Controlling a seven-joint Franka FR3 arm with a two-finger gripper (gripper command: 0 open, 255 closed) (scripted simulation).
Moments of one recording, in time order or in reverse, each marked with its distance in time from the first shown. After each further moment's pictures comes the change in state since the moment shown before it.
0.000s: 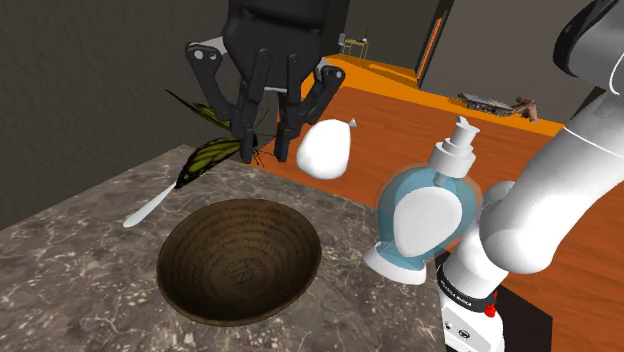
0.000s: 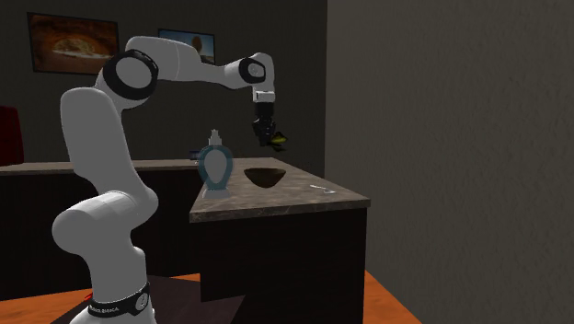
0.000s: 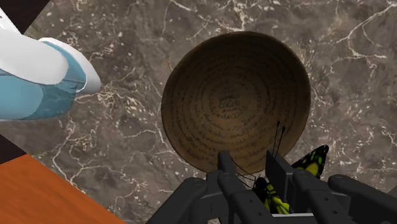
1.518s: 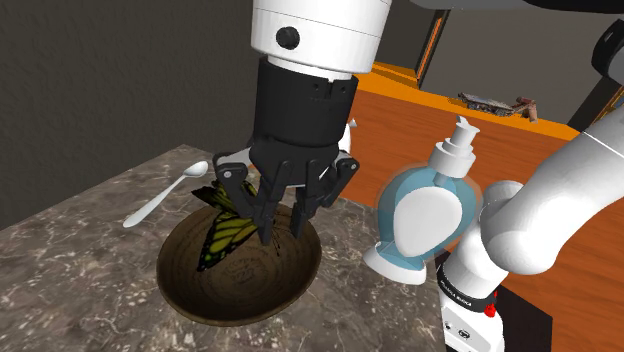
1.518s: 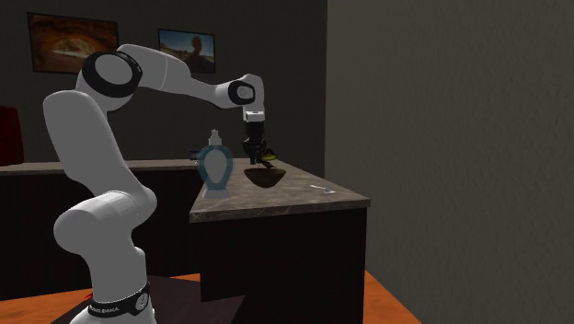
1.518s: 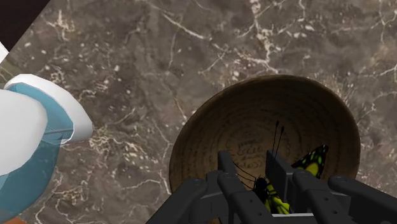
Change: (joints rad) arm 0.045 -0.137 0.003 -0.289 0.098 0.187 -0.003
